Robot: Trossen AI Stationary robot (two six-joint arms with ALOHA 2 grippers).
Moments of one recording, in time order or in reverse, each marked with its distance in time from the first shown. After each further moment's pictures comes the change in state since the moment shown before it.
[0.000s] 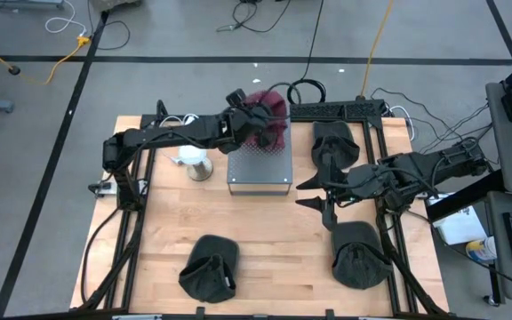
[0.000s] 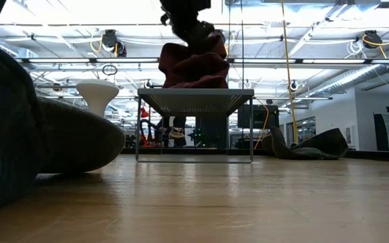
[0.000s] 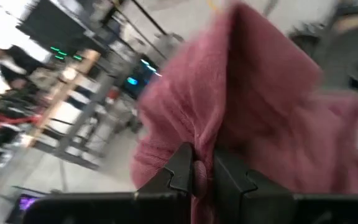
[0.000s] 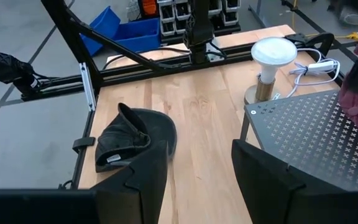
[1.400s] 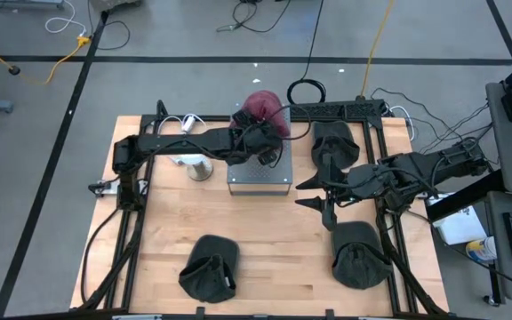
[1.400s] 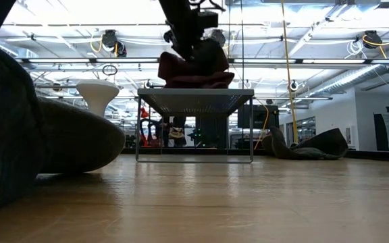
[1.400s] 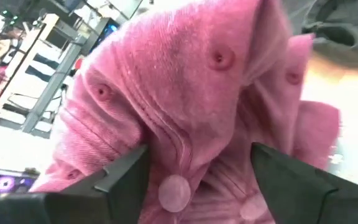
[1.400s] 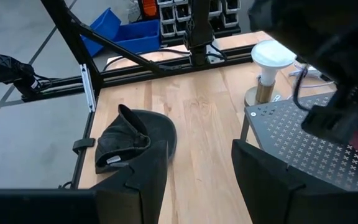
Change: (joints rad) left arm -0.058 0.087 -0.001 -0.153 0.034 -0.204; right arm 0.000 0.001 0.000 0.007 0.002 -0.007
